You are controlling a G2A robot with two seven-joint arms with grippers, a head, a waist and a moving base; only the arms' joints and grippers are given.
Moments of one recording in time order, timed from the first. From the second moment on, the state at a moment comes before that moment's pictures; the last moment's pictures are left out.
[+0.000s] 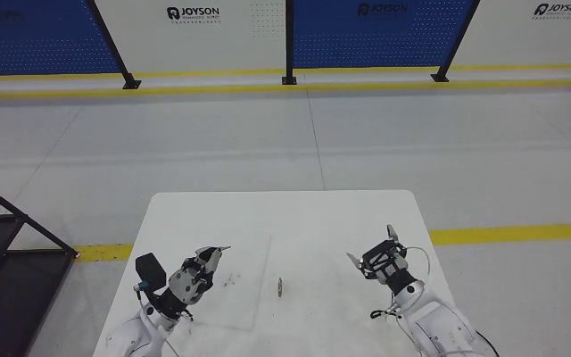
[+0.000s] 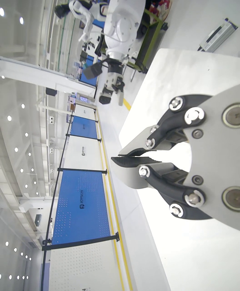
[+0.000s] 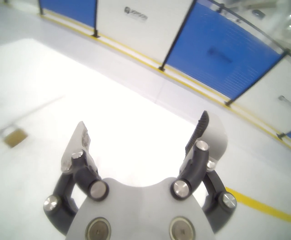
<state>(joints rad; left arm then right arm) 1.97 -1.14 -1.56 -1.77 1.23 -0.73 0.57 -1.90 -1.15 1.35 -1.93 -1.62 -0.19 0.04</state>
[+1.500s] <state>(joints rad) 1.97 -1.14 -1.57 -1.73 1.28 -0.75 0.64 -1.52 -1.34 0.73 -1.39 -1.38 0.05 0.13</state>
